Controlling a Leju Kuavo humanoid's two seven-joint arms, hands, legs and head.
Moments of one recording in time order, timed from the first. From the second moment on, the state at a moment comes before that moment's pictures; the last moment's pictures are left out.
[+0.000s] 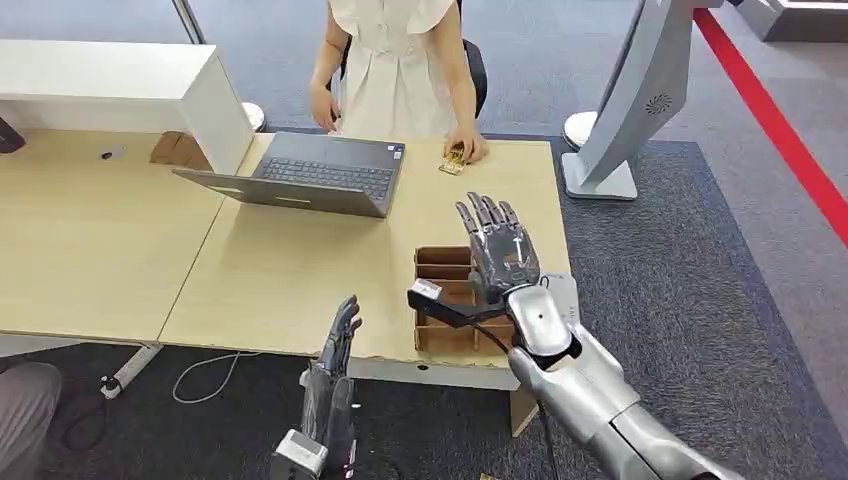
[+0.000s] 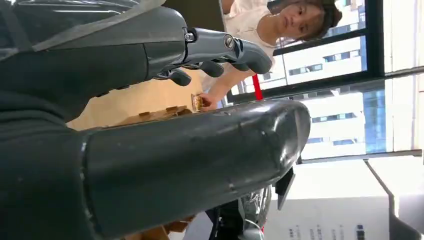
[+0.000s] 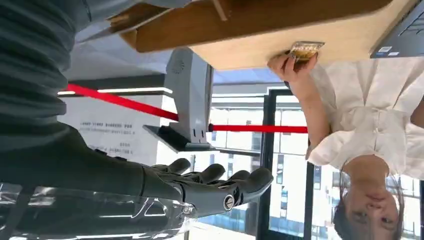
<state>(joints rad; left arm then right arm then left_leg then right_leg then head) -0.11 0.07 -0.94 -1.43 0.07 0.68 -0.63 -0.64 -0.08 0.98 -1.01 1.42 -0.39 0.22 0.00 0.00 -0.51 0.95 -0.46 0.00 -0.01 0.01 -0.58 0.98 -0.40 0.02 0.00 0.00</state>
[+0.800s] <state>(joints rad) -0.06 0.05 -0.86 -1.43 0.02 0.68 -0.63 -0.64 -0.10 0.99 -1.10 1.39 -0.43 0.18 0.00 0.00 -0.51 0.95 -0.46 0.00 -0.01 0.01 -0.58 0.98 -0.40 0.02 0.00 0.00</state>
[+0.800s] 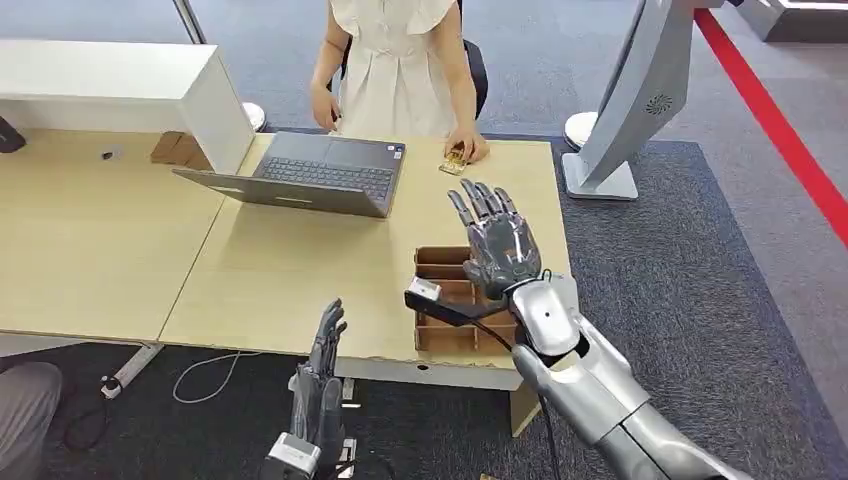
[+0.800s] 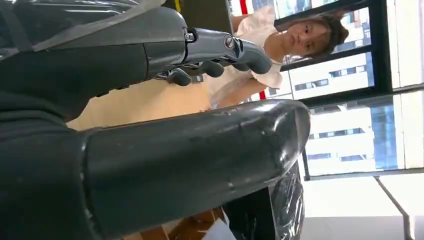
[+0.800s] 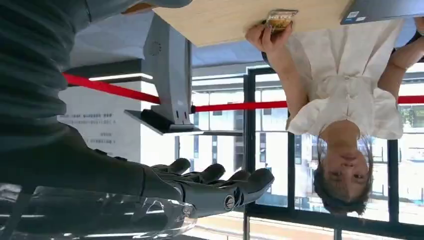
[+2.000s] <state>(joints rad) -0.04 0.04 -0.83 -1.43 -0.01 0.68 -0.64 -0.61 -0.06 1.05 -0.99 1.29 -0.39 0.14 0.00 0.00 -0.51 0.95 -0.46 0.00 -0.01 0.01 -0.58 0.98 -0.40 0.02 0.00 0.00</state>
